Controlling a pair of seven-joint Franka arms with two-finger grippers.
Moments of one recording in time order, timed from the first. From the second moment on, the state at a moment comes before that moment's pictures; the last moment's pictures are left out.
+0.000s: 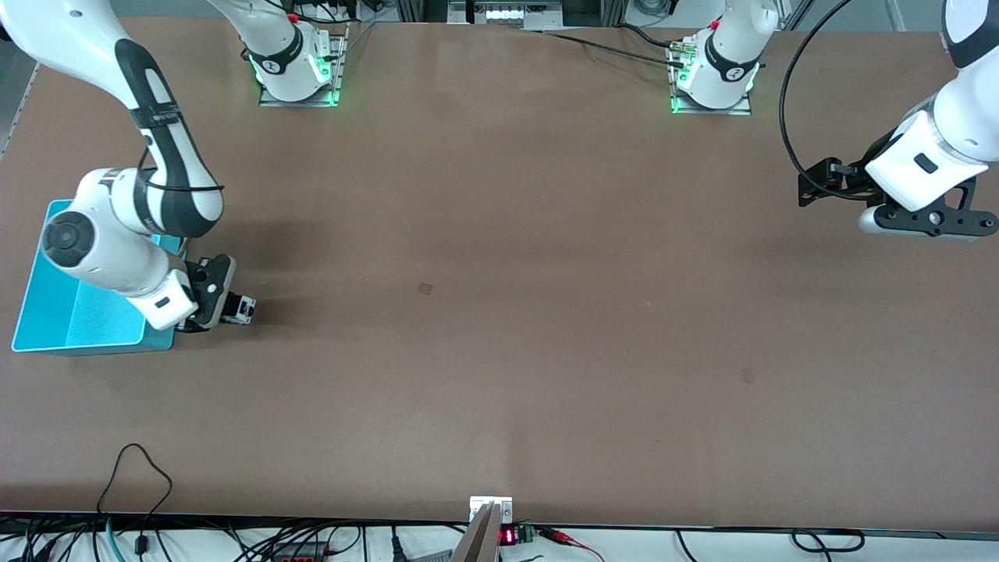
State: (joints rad) left arm 0.00 0.08 -0.10 -1.55 0.01 1.51 -0.04; right arm -0.09 0.42 0.07 -1.87 -0.01 2.31 -1.39
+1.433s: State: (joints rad) left arm 0.00 0.08 -0.11 -1.55 0.01 1.49 -0.04; right arm -0.25 0.34 -0.16 -1.87 0.01 2.18 -0.65
